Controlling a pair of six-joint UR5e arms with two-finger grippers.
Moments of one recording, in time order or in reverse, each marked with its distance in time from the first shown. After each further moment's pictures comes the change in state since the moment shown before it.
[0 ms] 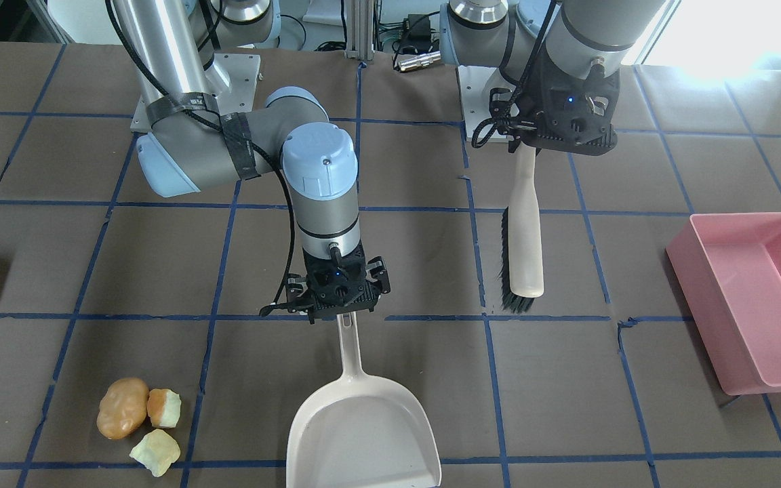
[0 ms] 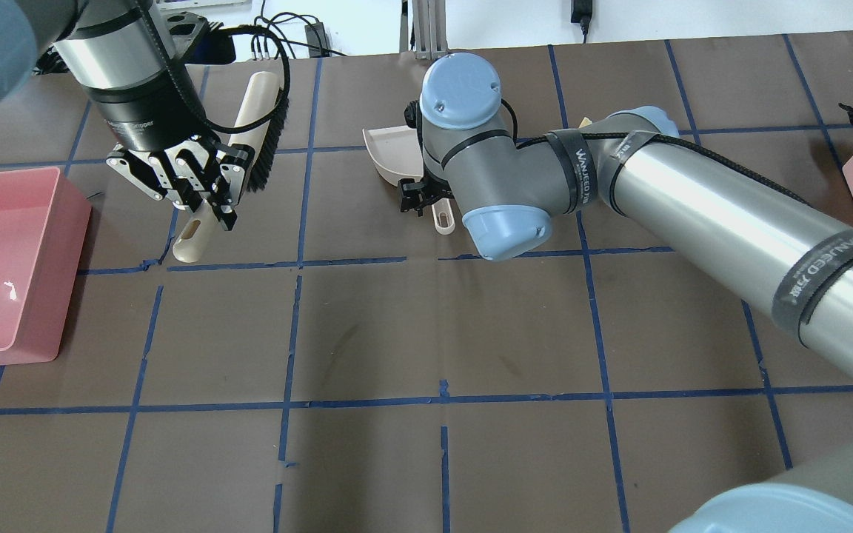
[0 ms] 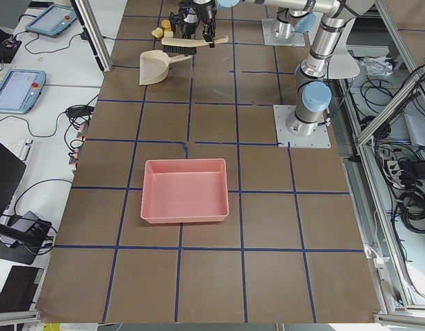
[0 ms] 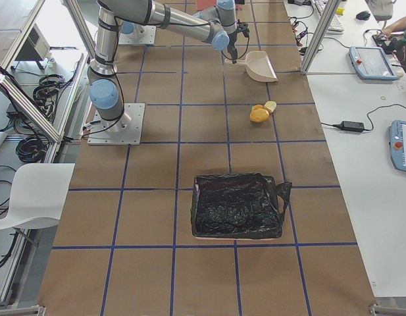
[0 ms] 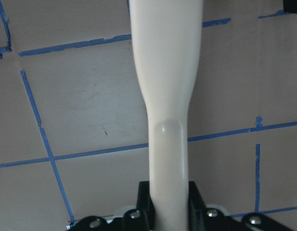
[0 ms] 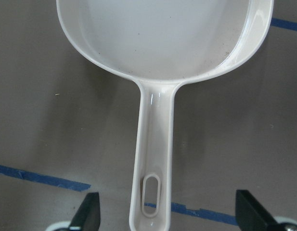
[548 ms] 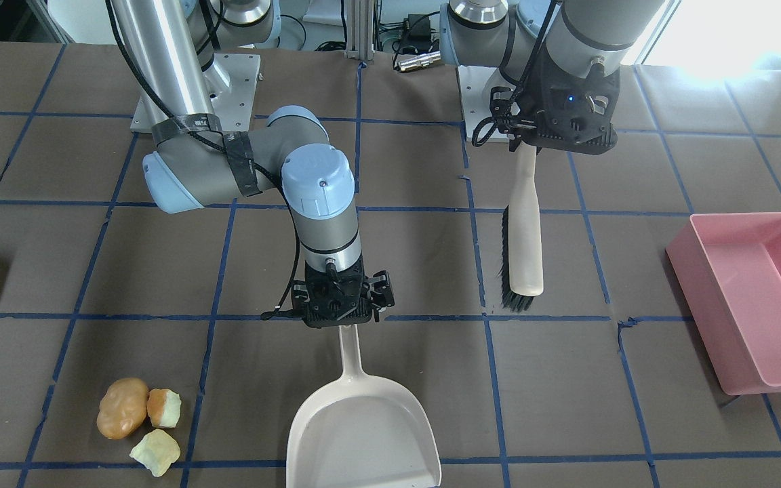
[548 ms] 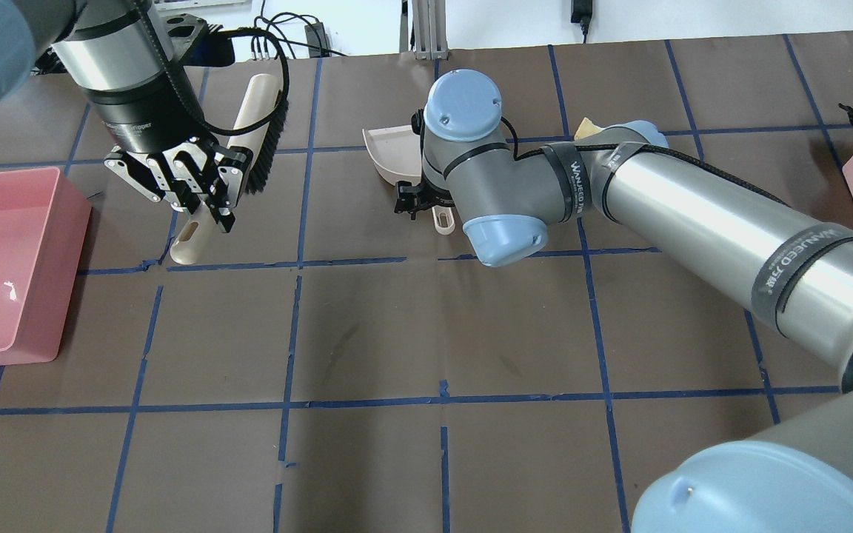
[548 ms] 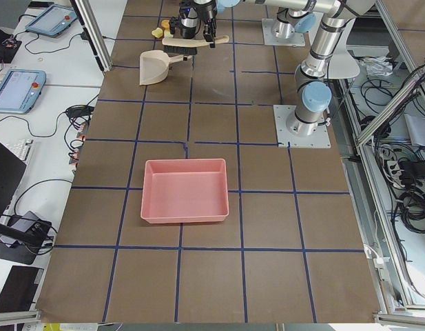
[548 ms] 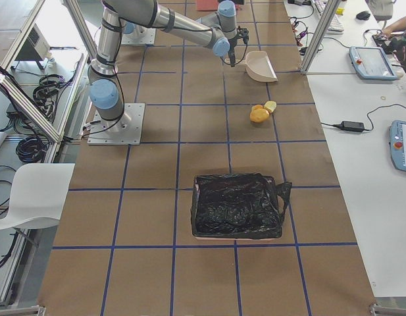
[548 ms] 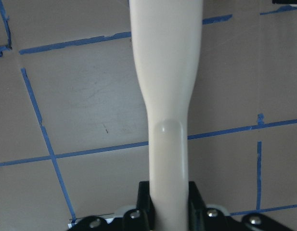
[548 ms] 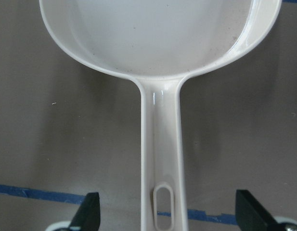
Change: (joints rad) left arm 0.000 0.001 -0.001 -0.004 0.003 0.005; right arm -0.006 0.038 0.012 -0.052 0.050 0.134
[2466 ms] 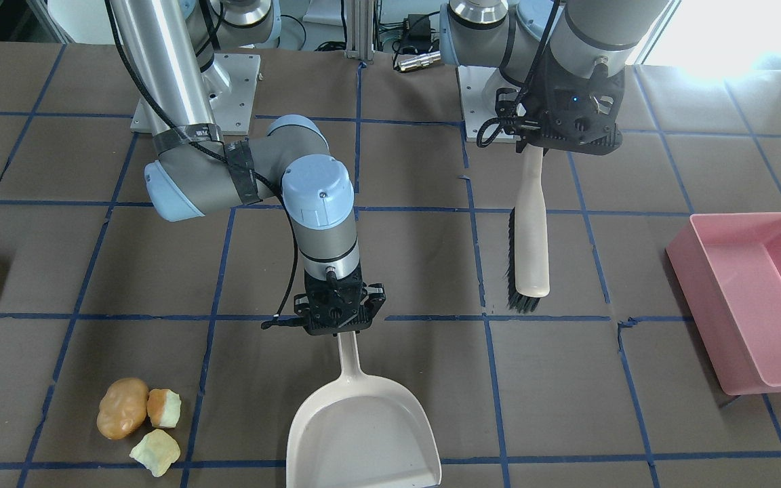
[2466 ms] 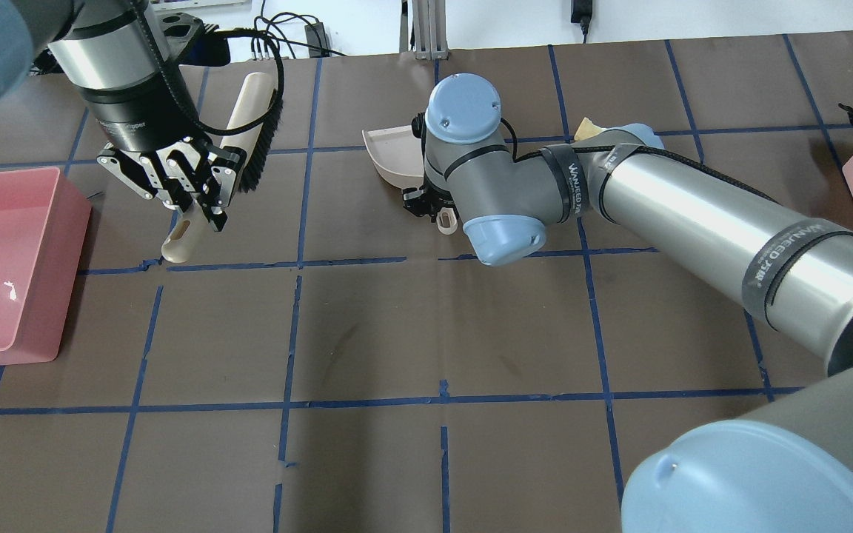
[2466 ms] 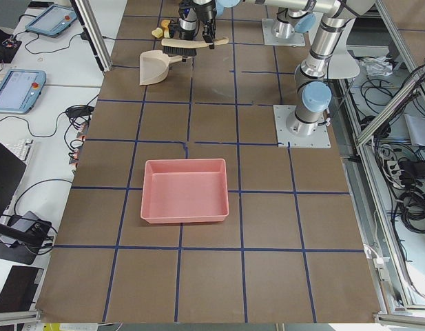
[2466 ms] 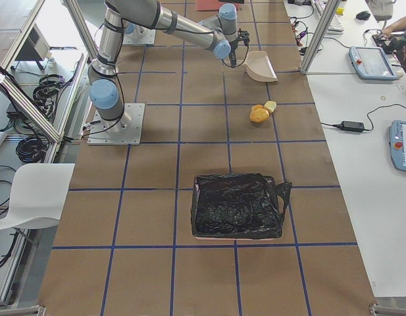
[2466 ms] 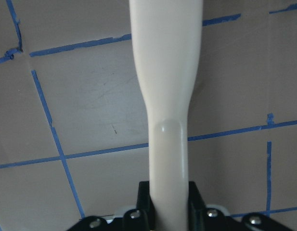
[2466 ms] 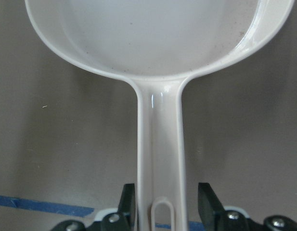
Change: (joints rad) left arm 0.003 0.000 0.000 0.004 0.027 0.011; right arm -0.005 0.019 -0.007 -0.008 -0.014 -0.053
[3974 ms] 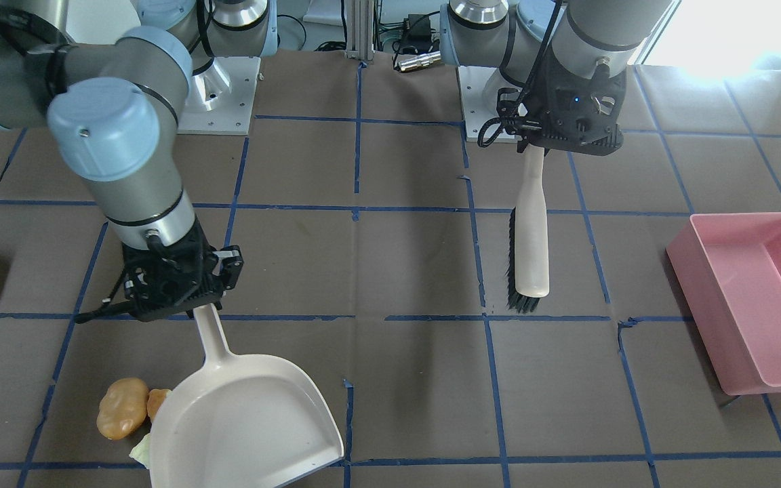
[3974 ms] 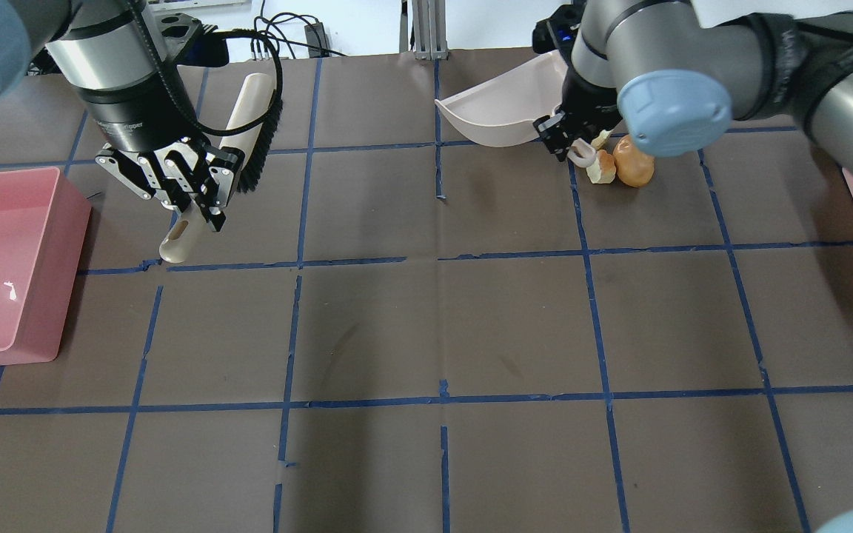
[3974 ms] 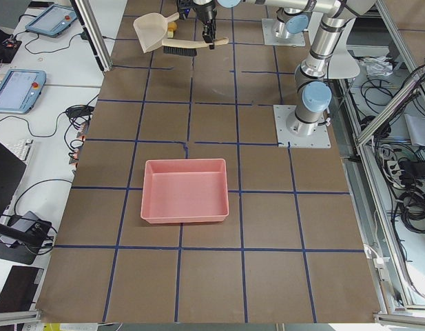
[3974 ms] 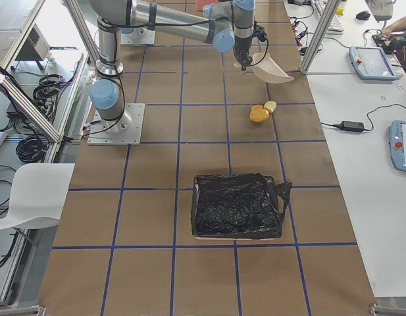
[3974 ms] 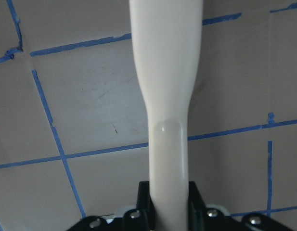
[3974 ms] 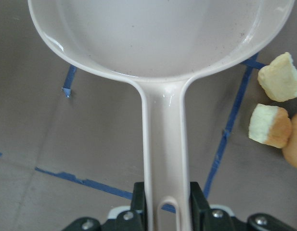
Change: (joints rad) left arm 0.002 -0.001 0.002 -0.001 -0.001 0.012; right arm -0.318 -0.256 -0.085 0.453 -0.013 -0.617
